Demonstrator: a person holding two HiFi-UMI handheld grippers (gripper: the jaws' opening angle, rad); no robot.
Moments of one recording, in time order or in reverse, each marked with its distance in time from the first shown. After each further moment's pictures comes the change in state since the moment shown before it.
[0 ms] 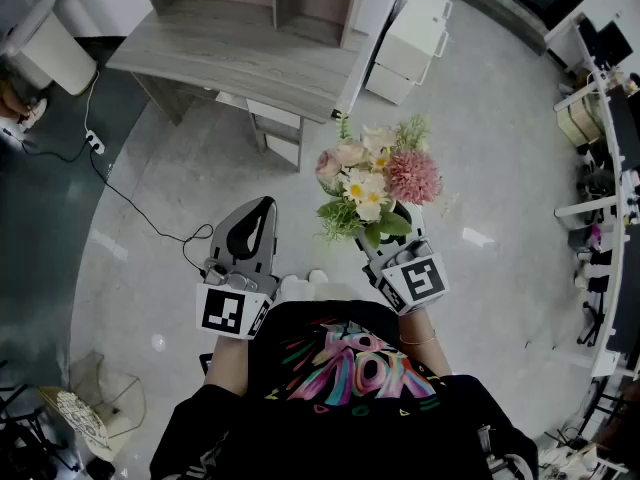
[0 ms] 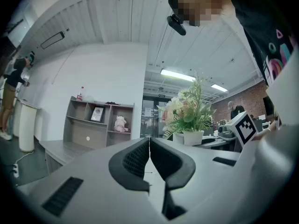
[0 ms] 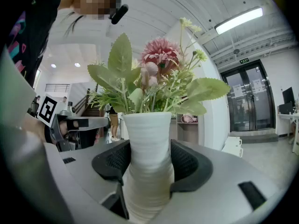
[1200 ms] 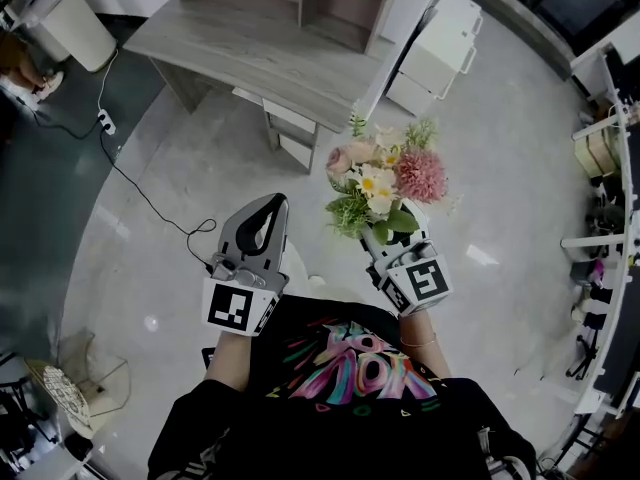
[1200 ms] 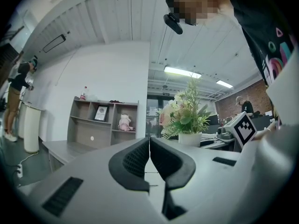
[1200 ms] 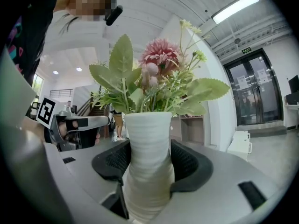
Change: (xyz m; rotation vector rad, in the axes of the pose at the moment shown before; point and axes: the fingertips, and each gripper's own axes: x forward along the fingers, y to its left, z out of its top) left arm 0.048 0.019 -0.024 0.014 0.004 0.063; right arm 0.050 -0.039 -0.025 0.046 0.014 0.078
